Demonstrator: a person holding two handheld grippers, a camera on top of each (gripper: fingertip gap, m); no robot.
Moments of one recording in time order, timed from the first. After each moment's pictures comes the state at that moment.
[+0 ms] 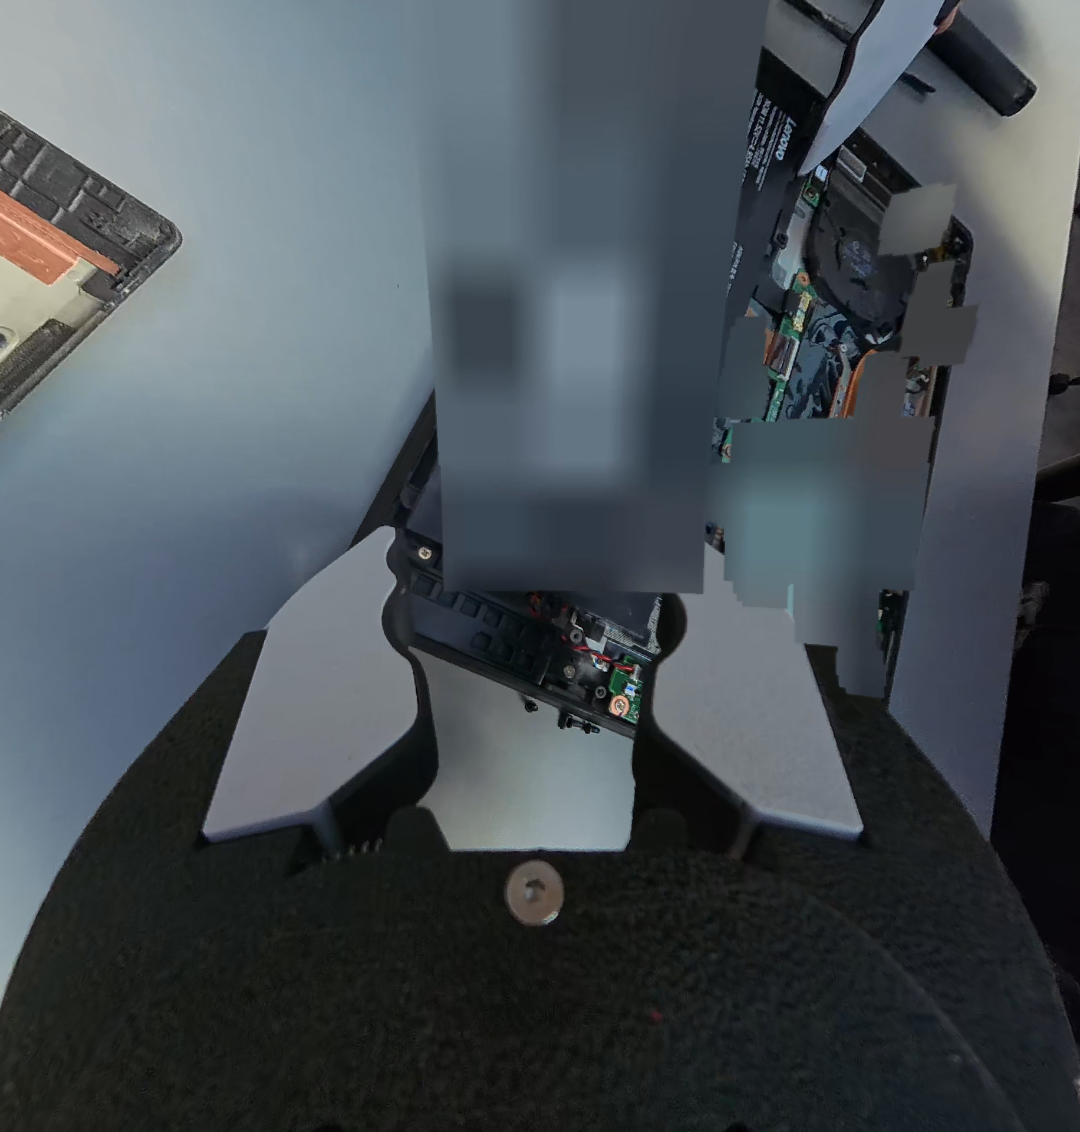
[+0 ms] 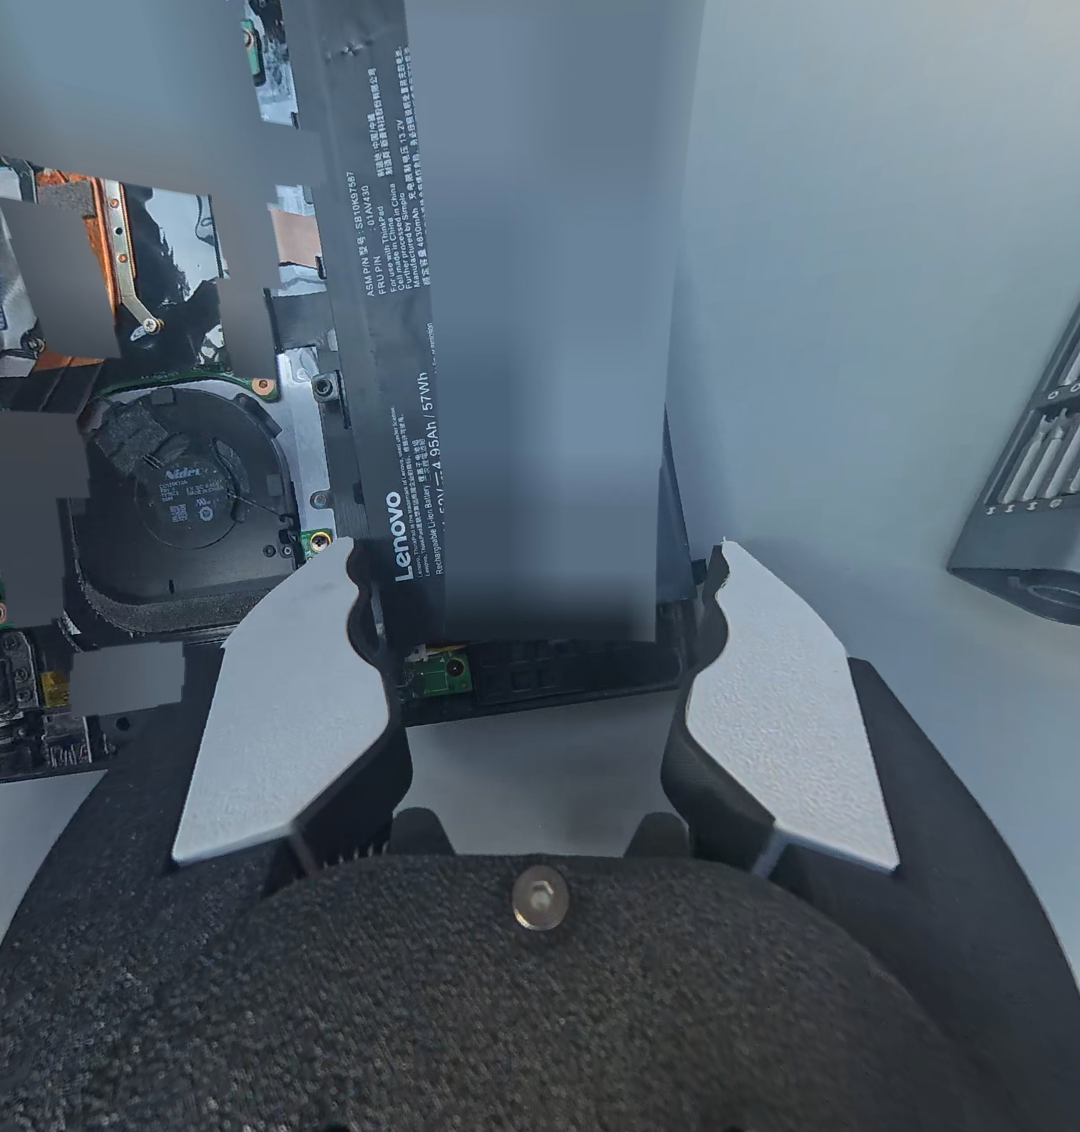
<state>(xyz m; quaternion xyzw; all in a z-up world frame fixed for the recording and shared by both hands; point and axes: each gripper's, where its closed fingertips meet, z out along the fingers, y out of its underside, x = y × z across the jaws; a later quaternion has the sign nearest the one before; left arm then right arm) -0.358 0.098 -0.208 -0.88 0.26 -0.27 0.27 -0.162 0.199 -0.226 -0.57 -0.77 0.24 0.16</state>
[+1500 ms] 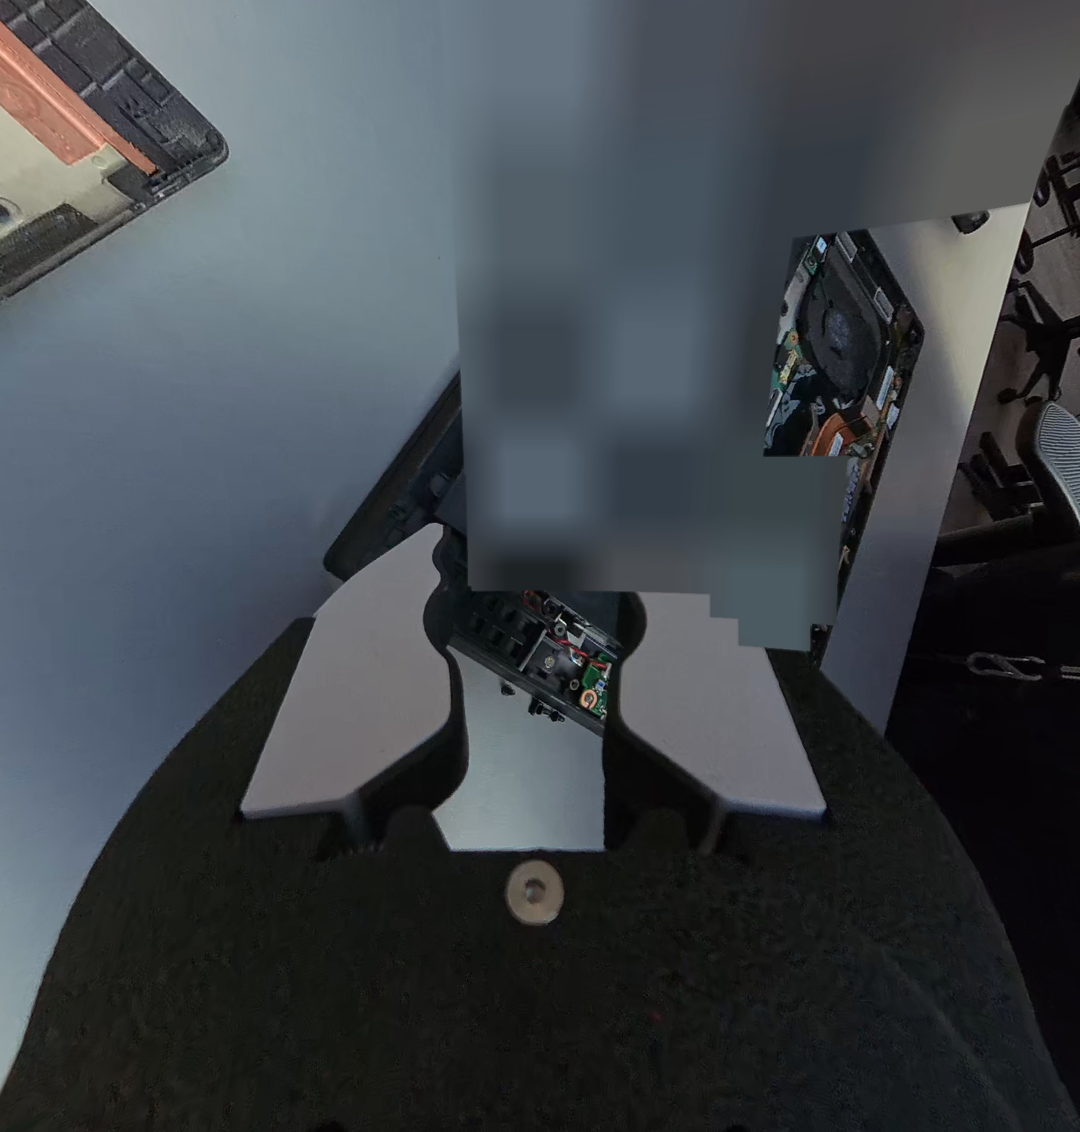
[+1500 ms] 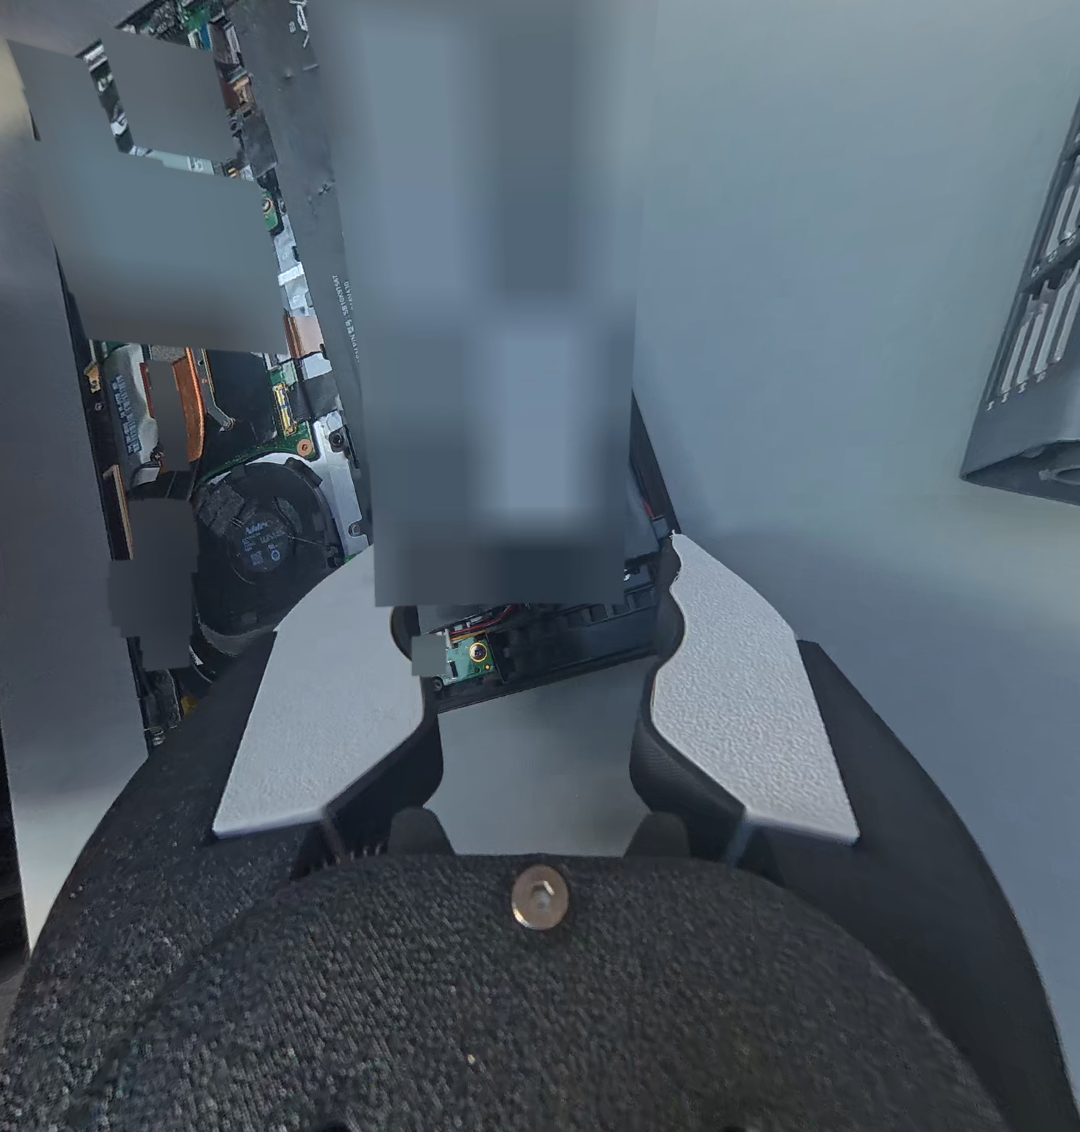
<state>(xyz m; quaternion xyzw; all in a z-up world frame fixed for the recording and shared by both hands) -0.365 0.099 -0.203 -0.90 0.18 -0.32 0.22 -0.157 0.203 -0.210 -0.64 -0.69 0.31 0.11</state>
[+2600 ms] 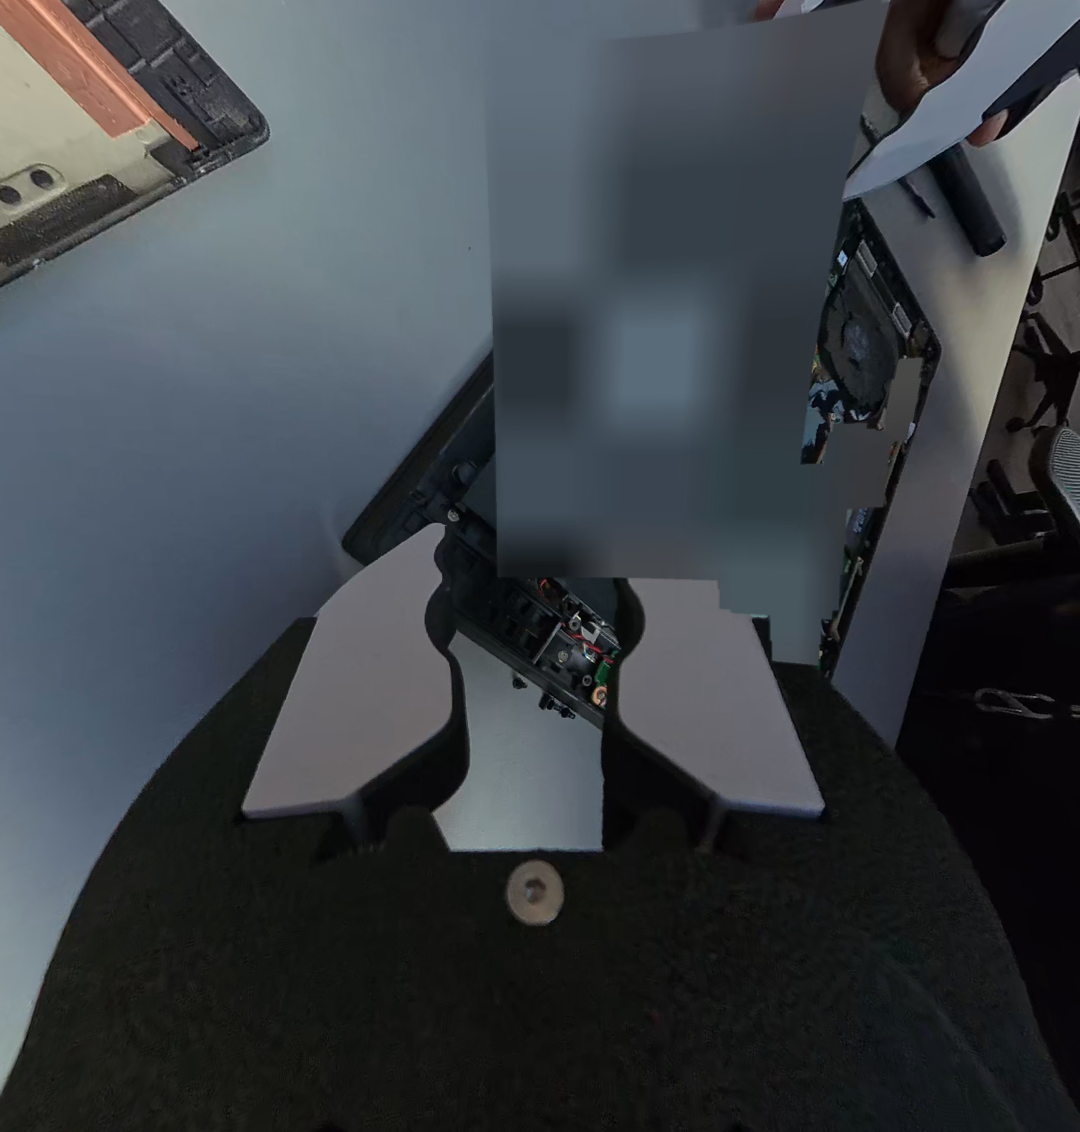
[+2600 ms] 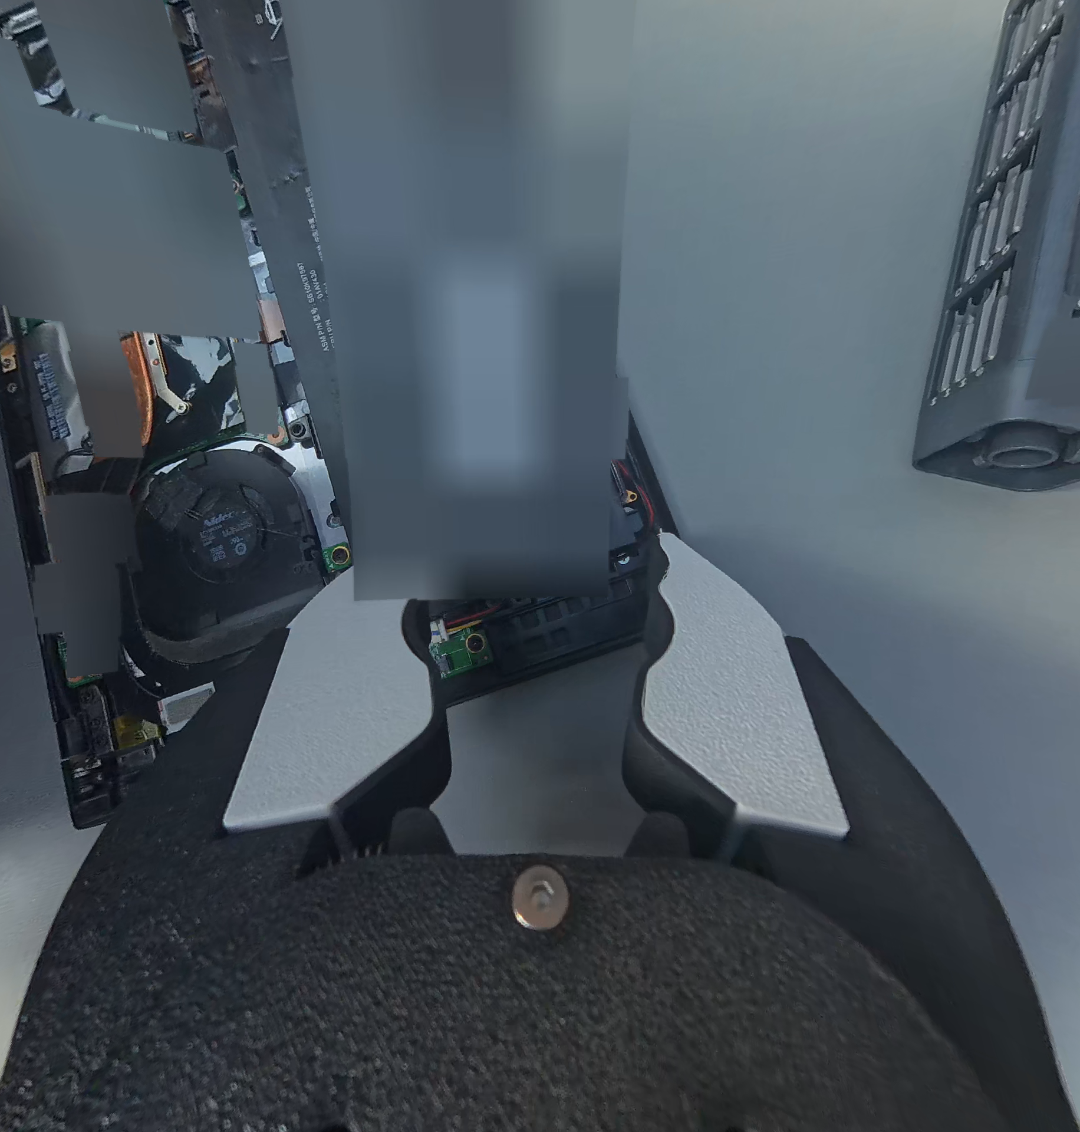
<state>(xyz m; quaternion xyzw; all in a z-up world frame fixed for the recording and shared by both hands) -0.370 0.099 -0.207 -0.91 0.16 -0.31 0.23 -0.153 0.205 -0.212 -0.63 -0.69 0.29 0.19</state>
